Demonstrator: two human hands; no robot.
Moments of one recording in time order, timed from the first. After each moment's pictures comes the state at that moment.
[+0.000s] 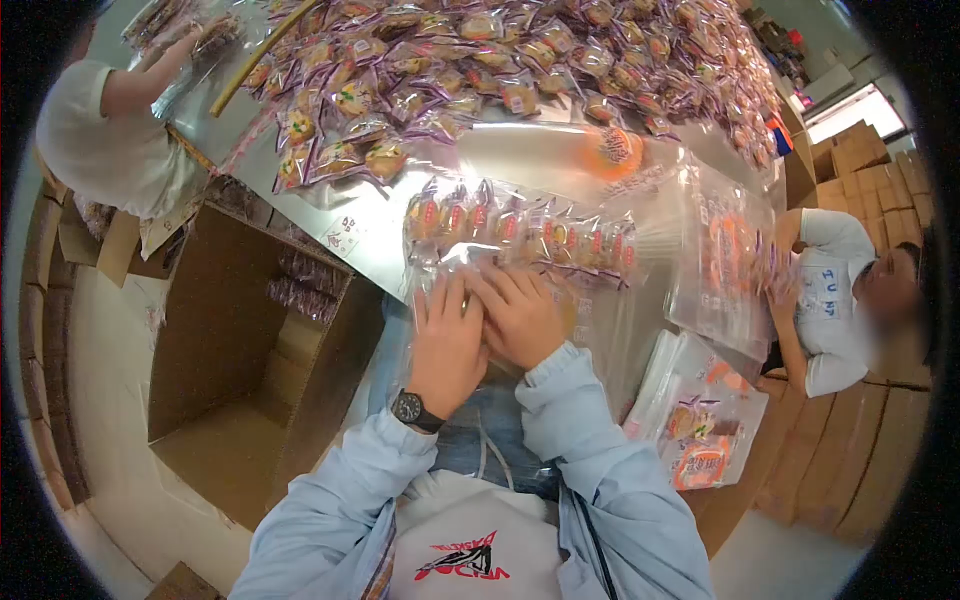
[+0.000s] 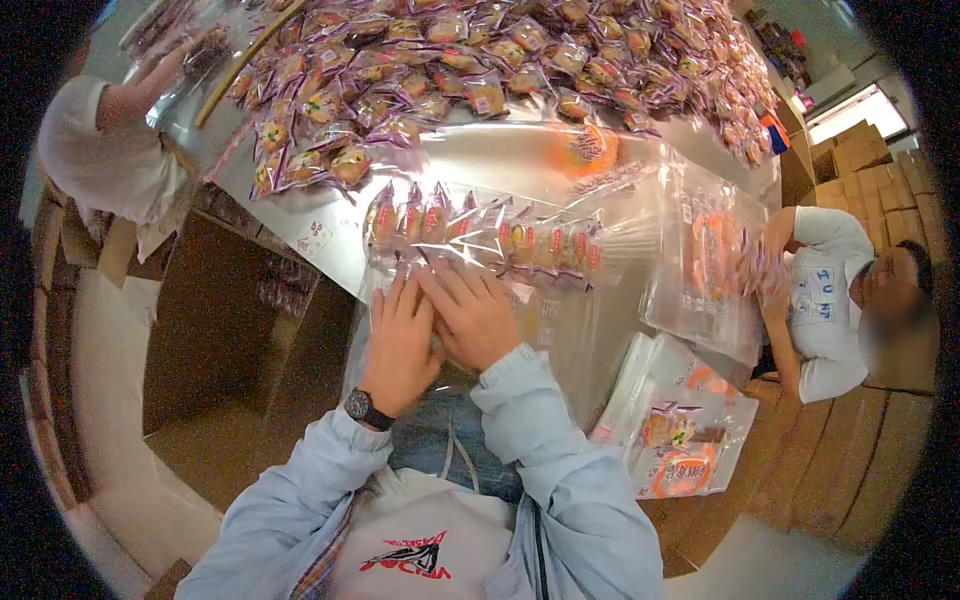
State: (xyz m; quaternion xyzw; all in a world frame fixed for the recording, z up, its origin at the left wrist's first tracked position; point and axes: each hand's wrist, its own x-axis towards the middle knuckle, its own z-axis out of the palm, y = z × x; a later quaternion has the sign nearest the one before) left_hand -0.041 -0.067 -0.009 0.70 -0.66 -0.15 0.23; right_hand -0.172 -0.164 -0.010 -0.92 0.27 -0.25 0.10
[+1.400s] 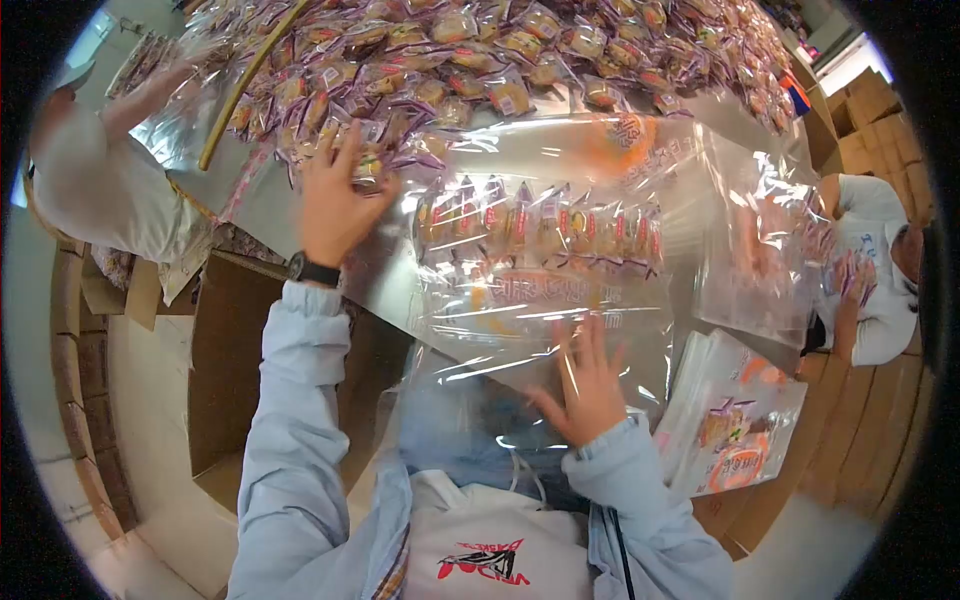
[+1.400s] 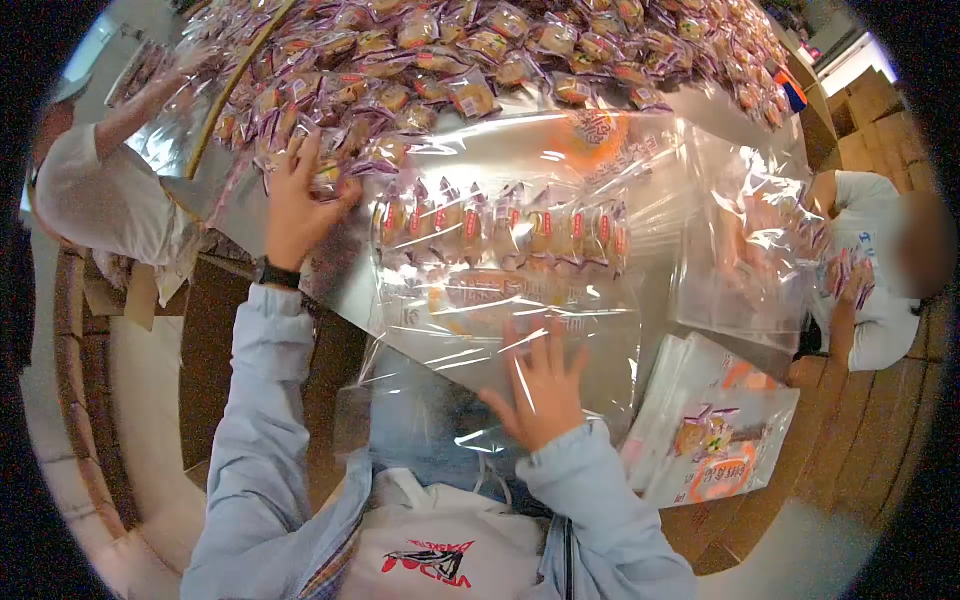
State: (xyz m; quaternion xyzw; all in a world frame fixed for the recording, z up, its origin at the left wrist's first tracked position) left_hand 0.147 -0.233 0.003 0.71 -0.62 0.08 0.33; right_hand -0.242 -0.107 0.011 -0.86 0.48 0.00 0.17
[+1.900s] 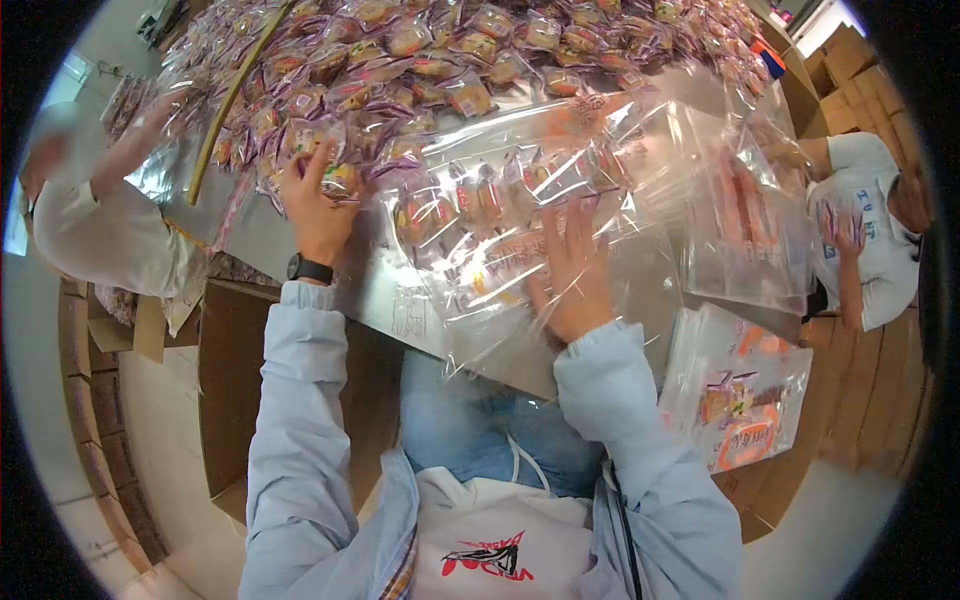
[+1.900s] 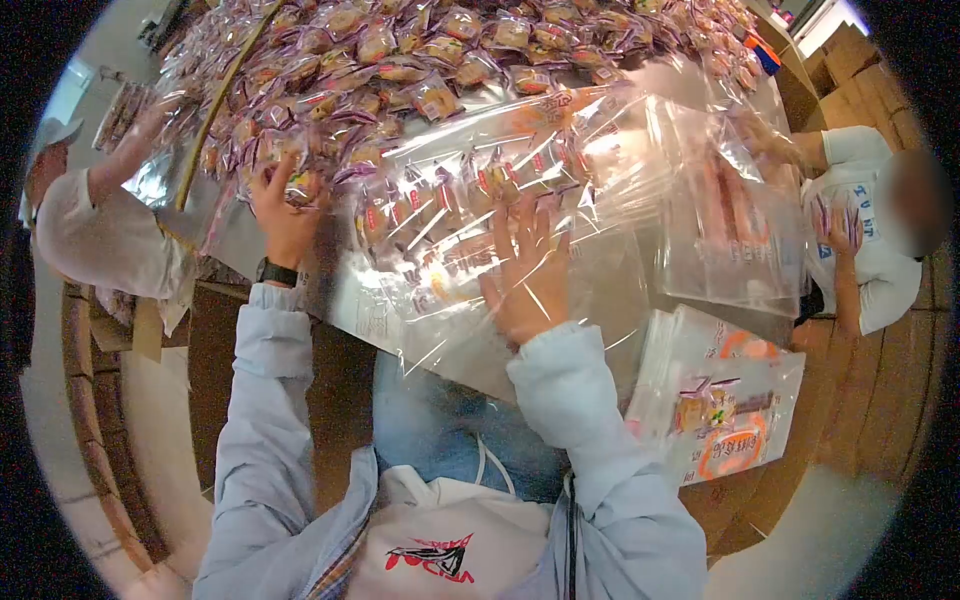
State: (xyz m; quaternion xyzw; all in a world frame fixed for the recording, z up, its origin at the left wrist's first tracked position) left_hand 0.143 -0.249 -0.006 0.65 -0.61 0.15 0.42; right_hand -0.216 -0.211 -0.005 -0.84 0.52 -0.15 0.07
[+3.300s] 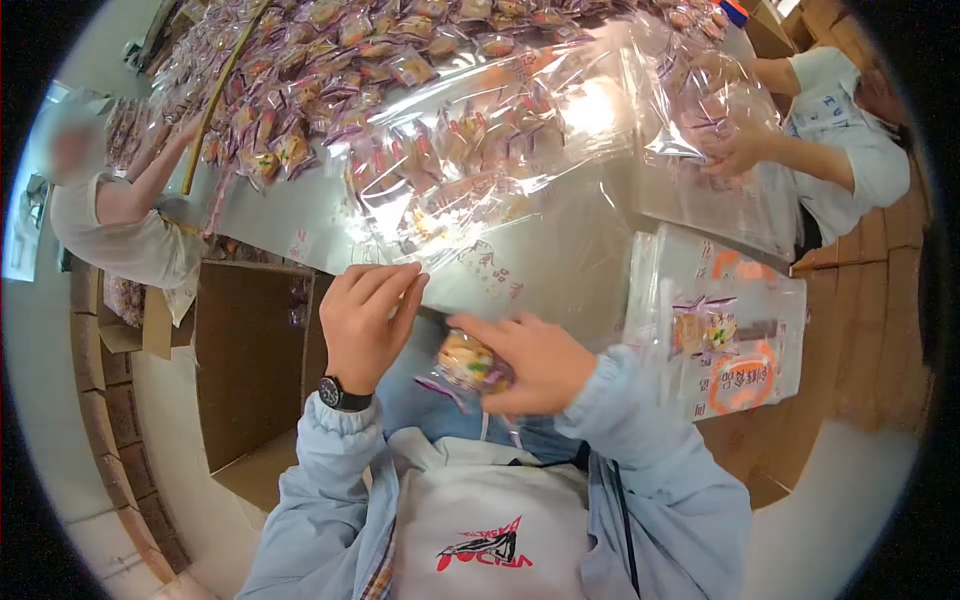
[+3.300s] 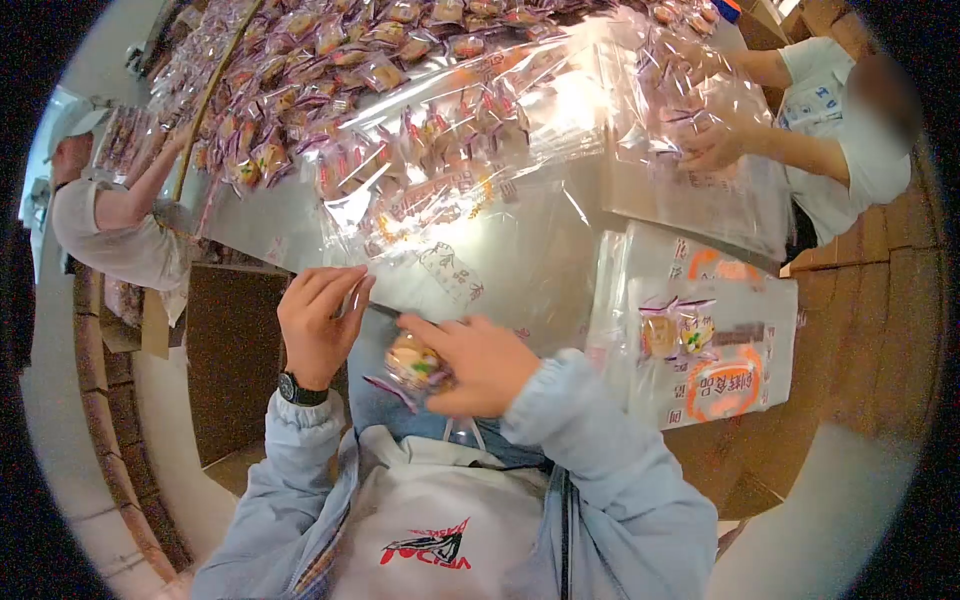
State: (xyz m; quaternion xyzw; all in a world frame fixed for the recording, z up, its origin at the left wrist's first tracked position) left_hand -0.048 -0.060 0.065 0.57 -0.75 0.03 0.33; right_hand -0.288 -0.079 0.074 -0.82 0.32 0.00 0.47
